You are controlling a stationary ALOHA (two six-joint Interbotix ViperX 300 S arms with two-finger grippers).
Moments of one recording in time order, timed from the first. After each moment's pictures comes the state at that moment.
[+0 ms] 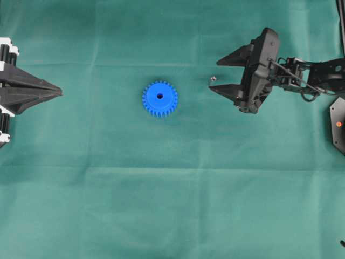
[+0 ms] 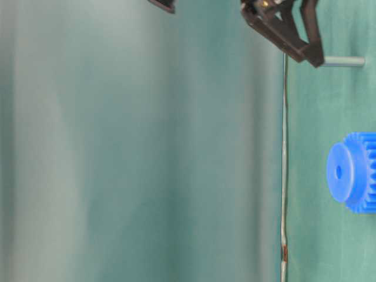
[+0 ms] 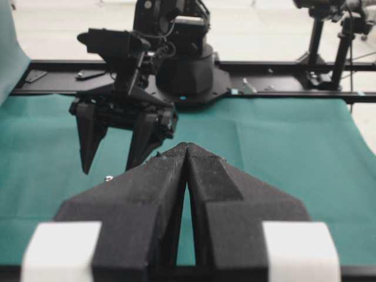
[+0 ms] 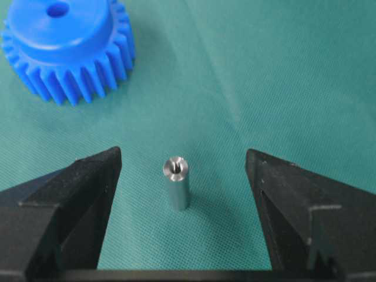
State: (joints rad) left arm 0.00 -0.97 1.18 0.01 -0.23 -0.01; right arm -0.27 0.00 1.06 0.03 -0.54 -0.01
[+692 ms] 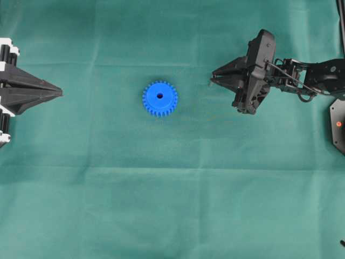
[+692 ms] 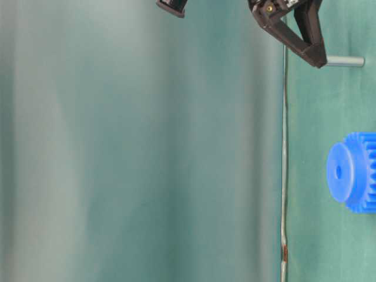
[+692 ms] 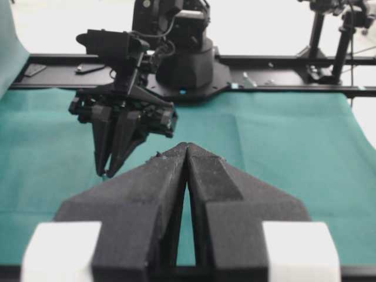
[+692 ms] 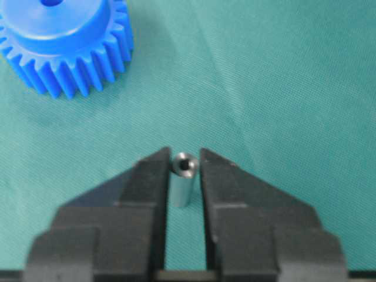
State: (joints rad) left arm 0.00 -0.97 1.18 0.01 -0.22 -0.01; right arm -0.27 0.02 1.06 0.02 -0.55 -0.01
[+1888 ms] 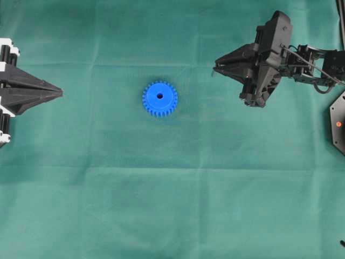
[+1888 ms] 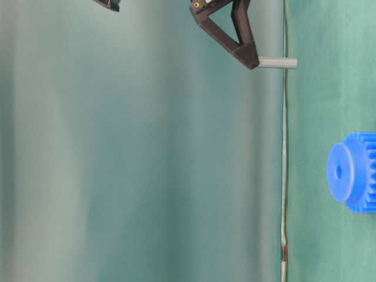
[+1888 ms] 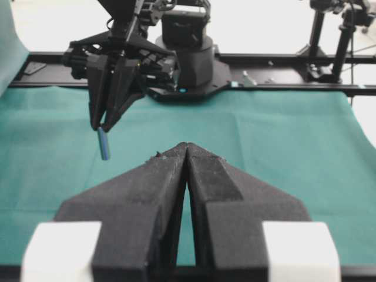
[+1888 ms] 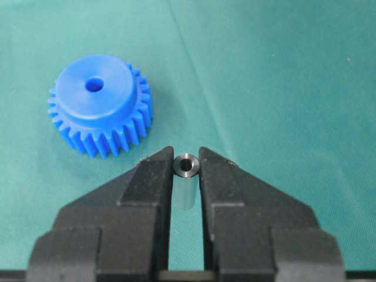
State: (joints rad) left arm 0.00 -0.97 1.18 0.01 -0.22 -0.01; right arm -0.26 -0.26 1.00 0.02 -0.26 -0.01
